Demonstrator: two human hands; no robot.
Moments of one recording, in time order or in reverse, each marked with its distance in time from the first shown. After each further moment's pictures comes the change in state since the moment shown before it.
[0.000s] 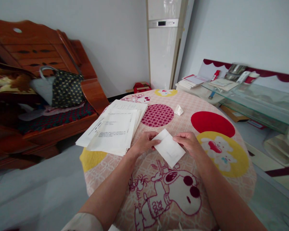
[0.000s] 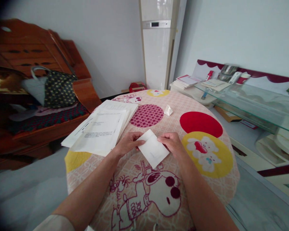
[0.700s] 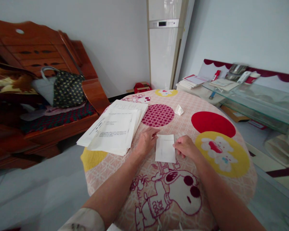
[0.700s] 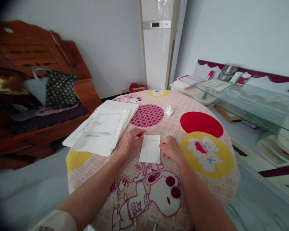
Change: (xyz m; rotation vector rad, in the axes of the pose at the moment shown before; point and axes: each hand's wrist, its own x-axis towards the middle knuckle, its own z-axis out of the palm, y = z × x) left_hand 0.008 -0.008 0.009 0.591 0.370 0.305; right_hand -0.005 -0.001 0.011 -0.560 0.015 0.153
